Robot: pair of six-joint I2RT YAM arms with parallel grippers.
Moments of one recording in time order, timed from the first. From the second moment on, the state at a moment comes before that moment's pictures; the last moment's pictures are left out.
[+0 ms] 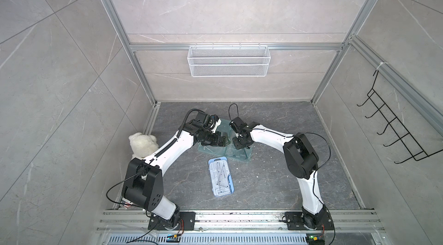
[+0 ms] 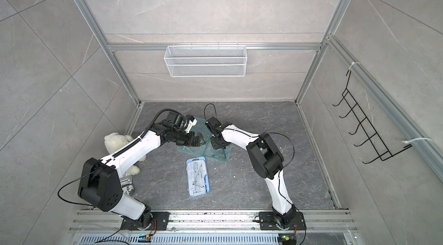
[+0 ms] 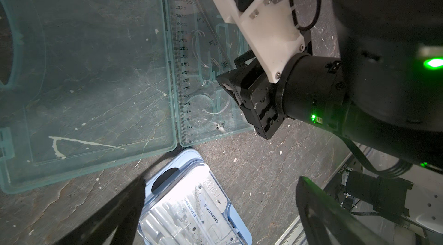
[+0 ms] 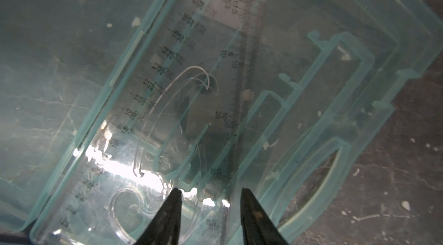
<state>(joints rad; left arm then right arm) -0.46 1.54 1.20 -0.66 0.43 -0.27 0.69 2.14 1.62 -0.74 0.14 0.28</state>
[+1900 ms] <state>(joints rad) -0.46 1.56 1.19 -0.67 0.43 -0.28 0.69 2.13 1.61 -0.72 0.16 0.28</state>
